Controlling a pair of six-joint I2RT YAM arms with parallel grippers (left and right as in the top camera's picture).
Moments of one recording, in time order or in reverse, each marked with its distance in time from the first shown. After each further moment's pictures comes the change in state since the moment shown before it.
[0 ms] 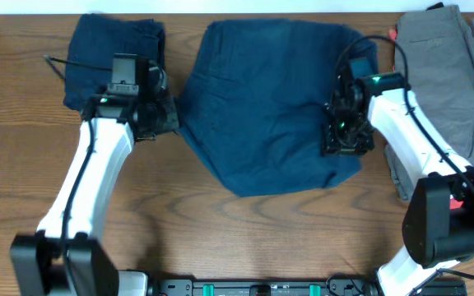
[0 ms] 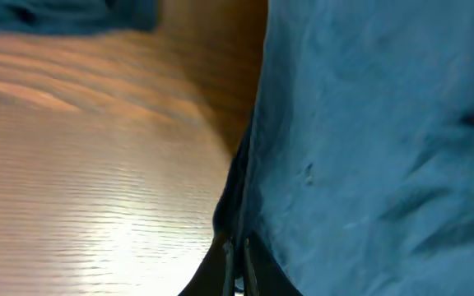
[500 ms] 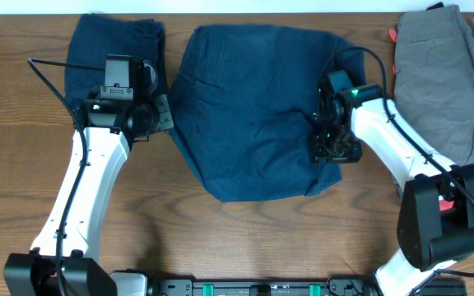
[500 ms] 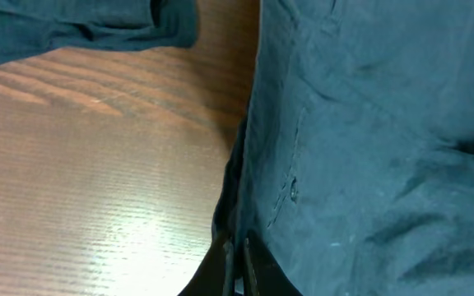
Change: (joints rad) left arm 0.000 -0.041 0.000 -0.018 -0.080 -0.018; right arm 0.073 -0.001 -0.092 0.101 0.064 0.056
